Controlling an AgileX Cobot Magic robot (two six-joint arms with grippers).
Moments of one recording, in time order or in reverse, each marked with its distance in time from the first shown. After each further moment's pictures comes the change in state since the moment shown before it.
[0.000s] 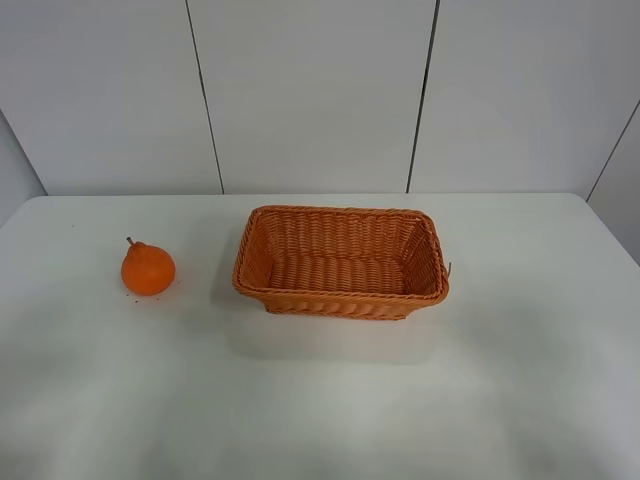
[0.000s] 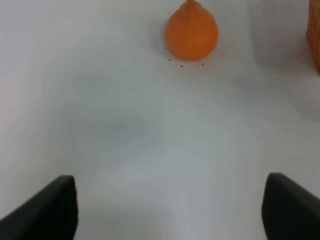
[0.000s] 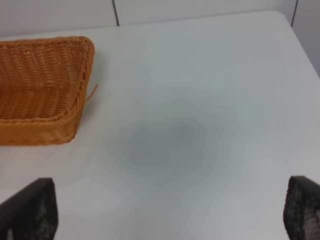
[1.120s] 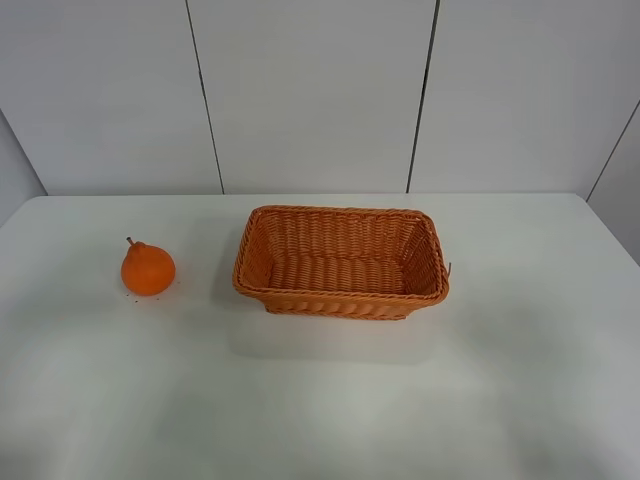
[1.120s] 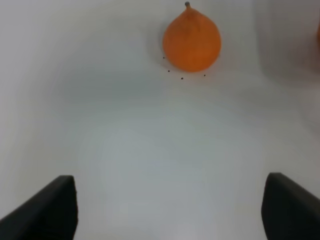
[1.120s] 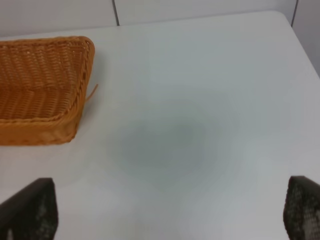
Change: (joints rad) left arm -0.001 0.492 -0.056 -0.001 -0.293 0.031; right arm 0.000 0.000 0.000 0.000 0.000 0.000
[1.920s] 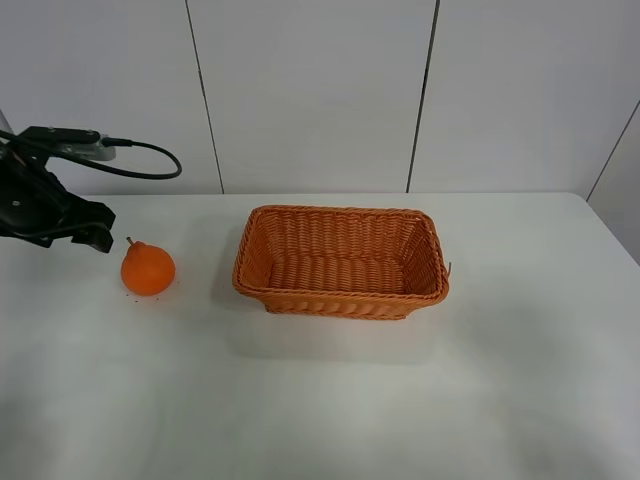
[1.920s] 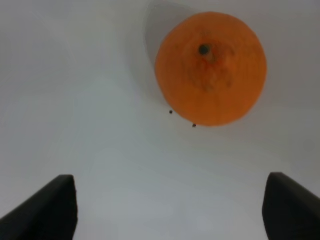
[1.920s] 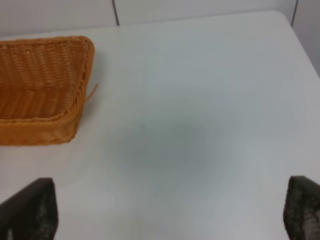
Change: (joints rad) left arm 0.000 1.176 -0.554 0.000 -0.164 0.082; right arm 0.000 0.000 0.000 0.000 0.000 0.000
